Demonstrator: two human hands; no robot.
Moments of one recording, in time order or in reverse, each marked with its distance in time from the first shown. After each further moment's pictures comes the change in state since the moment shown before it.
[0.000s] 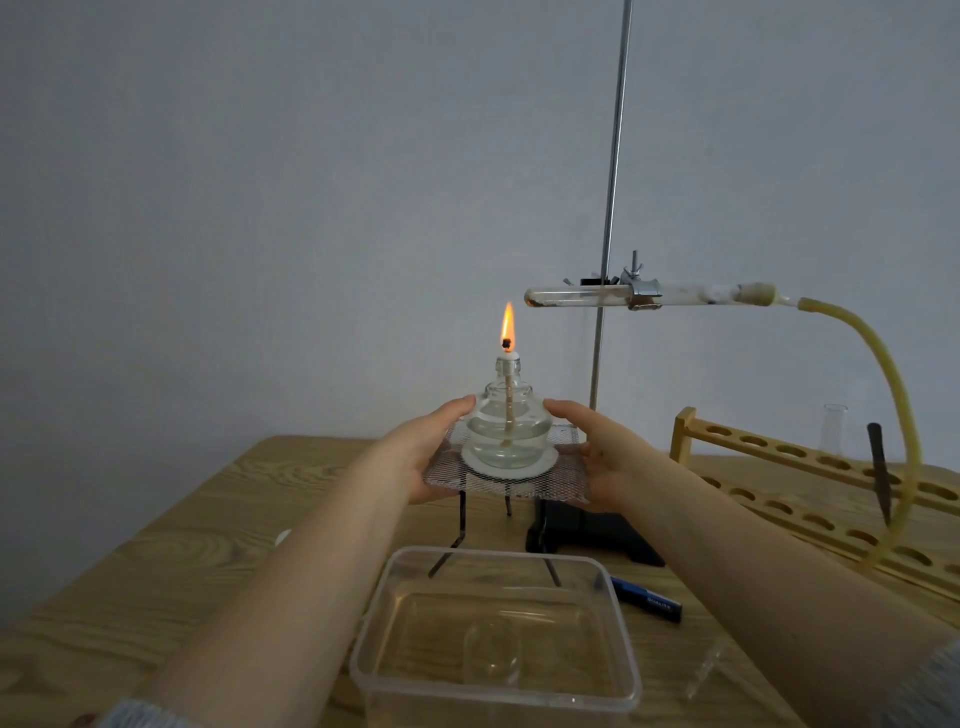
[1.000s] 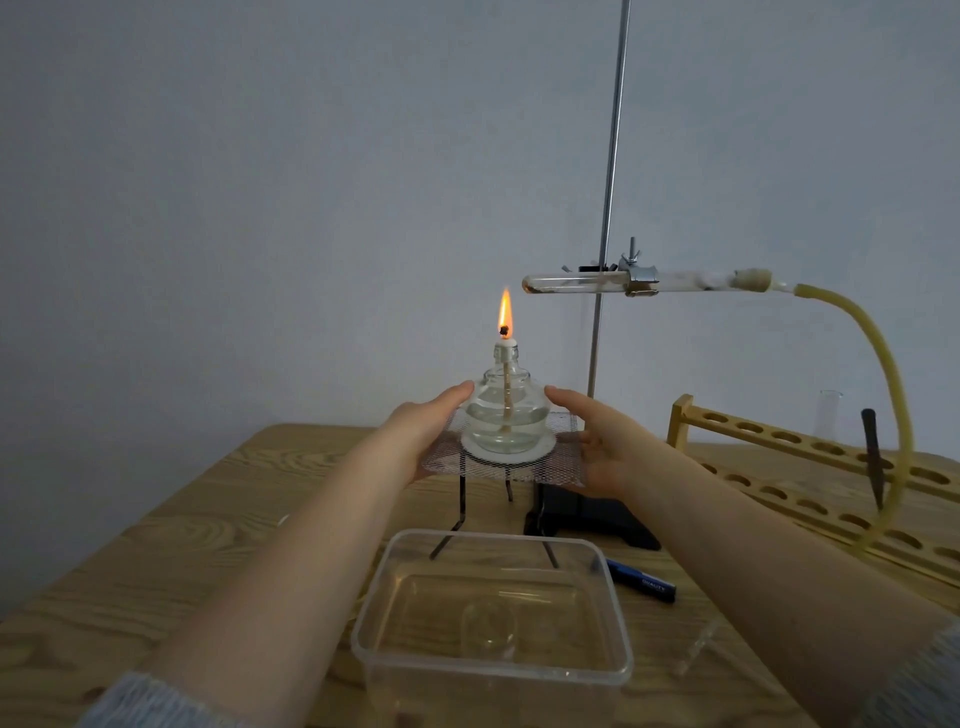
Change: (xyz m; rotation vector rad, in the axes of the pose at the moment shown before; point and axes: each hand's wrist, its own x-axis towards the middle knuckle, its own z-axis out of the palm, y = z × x) left_hand 0.011 -0.004 -0.003 0.192 0.226 0.130; right_hand -0.014 0.001 0.001 0.008 -0.013 -0.004
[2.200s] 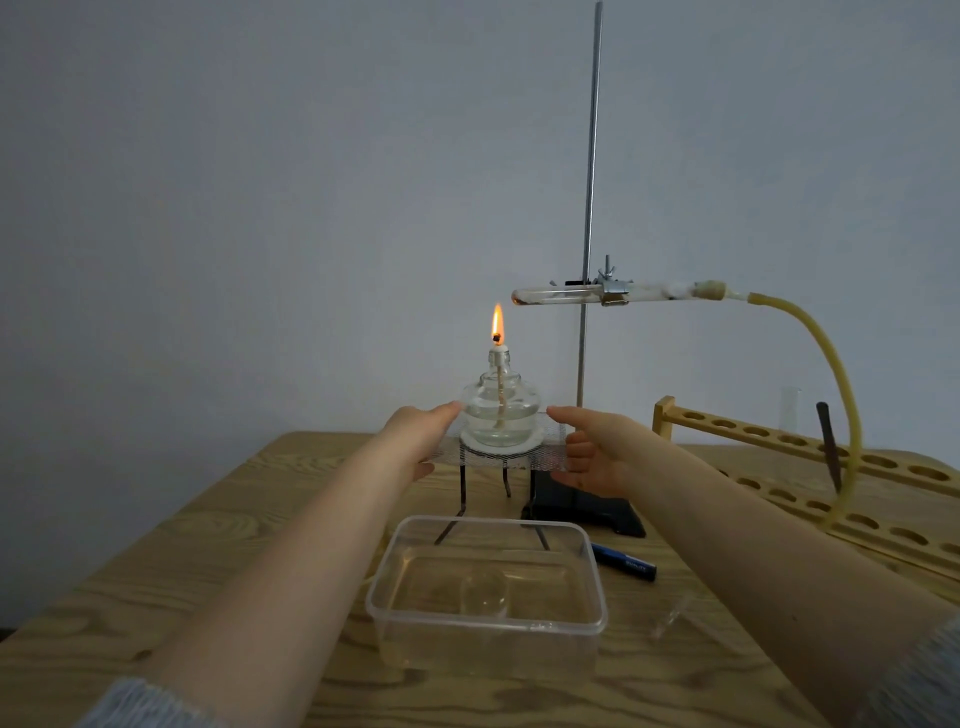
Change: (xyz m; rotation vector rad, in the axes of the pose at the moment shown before) left_hand -0.040 -0.007 -0.002 0.088 0.118 0.109; right_hand -0.025 0.008 -0.010 -0.229 0.101 -0.135
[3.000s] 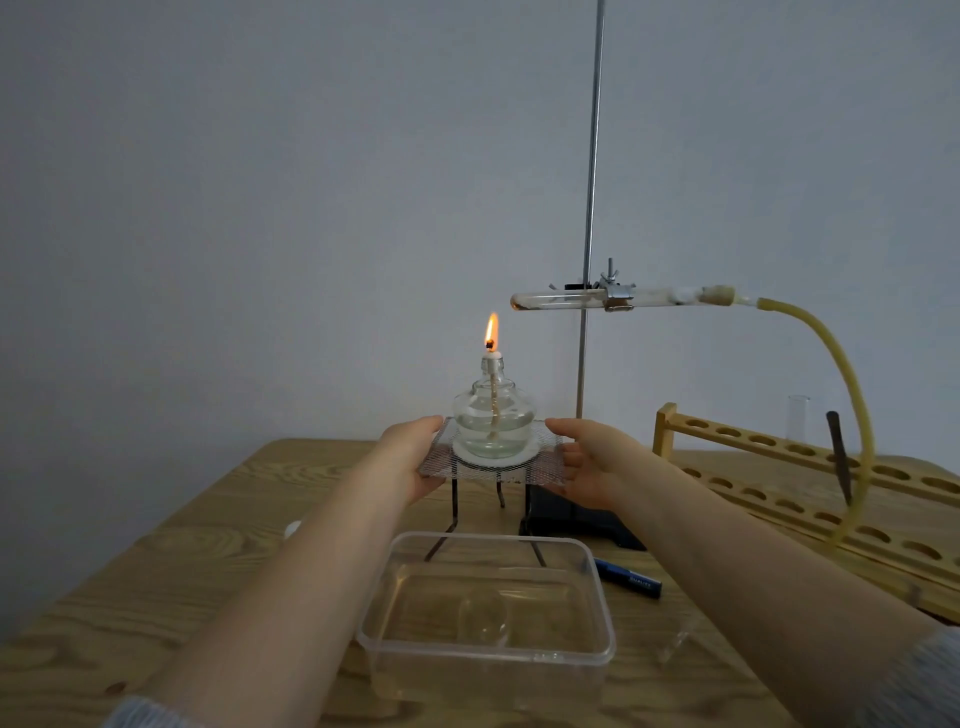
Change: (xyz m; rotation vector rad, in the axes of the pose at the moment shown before) left_hand -0.005 0.007 0.009 -0.368 -0.040 -0.159; right_hand 0.015 0.001 0.009 0.152 -0.015 0.076
